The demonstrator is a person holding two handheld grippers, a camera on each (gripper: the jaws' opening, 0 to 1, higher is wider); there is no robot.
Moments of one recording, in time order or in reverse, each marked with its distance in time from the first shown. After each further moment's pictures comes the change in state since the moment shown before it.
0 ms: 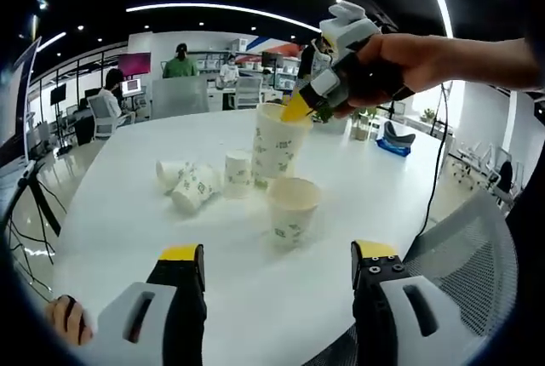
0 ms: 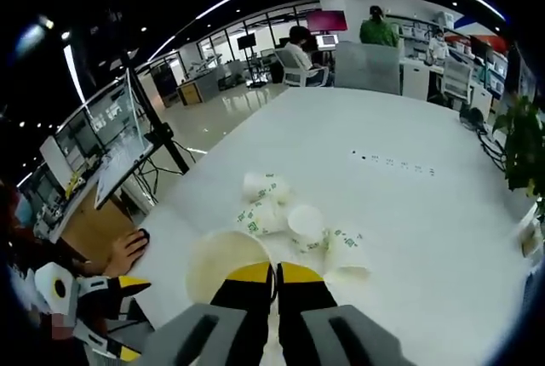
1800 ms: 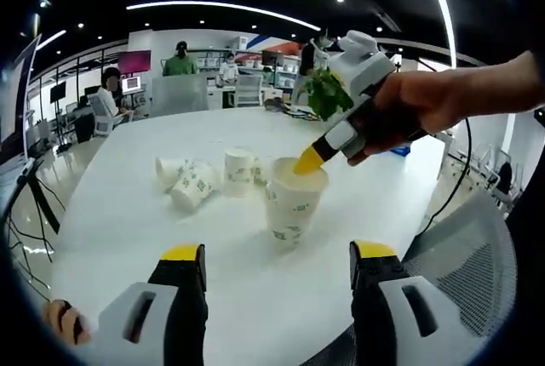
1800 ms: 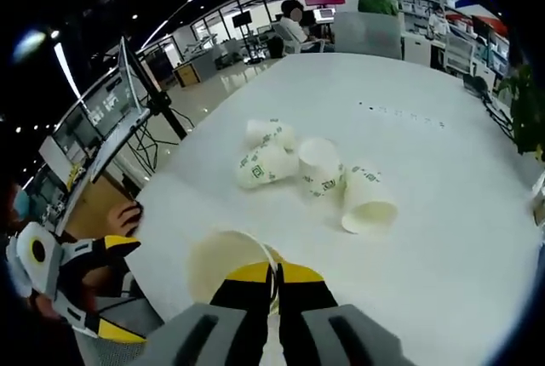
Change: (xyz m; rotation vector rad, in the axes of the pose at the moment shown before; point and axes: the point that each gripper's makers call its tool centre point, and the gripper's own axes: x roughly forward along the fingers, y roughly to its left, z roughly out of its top) left arm -0.002 -0.004 0.004 -0.008 0.007 -0.002; right arm 0.026 0.009 -0.070 0.044 0.129 0.022
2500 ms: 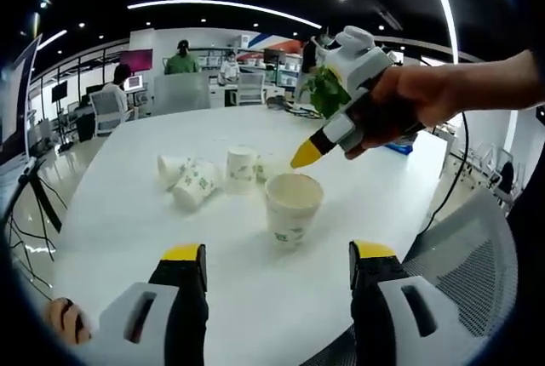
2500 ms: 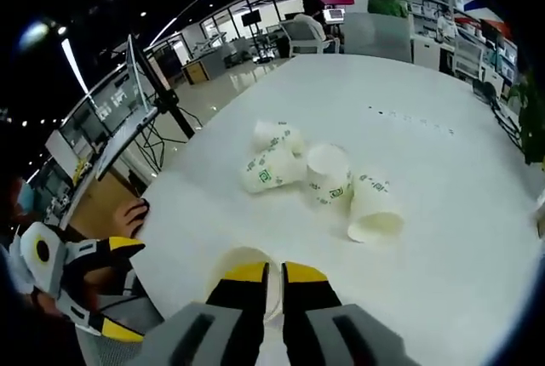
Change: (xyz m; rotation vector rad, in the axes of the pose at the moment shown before) left arm 0.001 0.004 -0.004 -0.002 0.010 0.012; right arm 0.002 -0.002 0.012 -0.029 -0.011 0.032
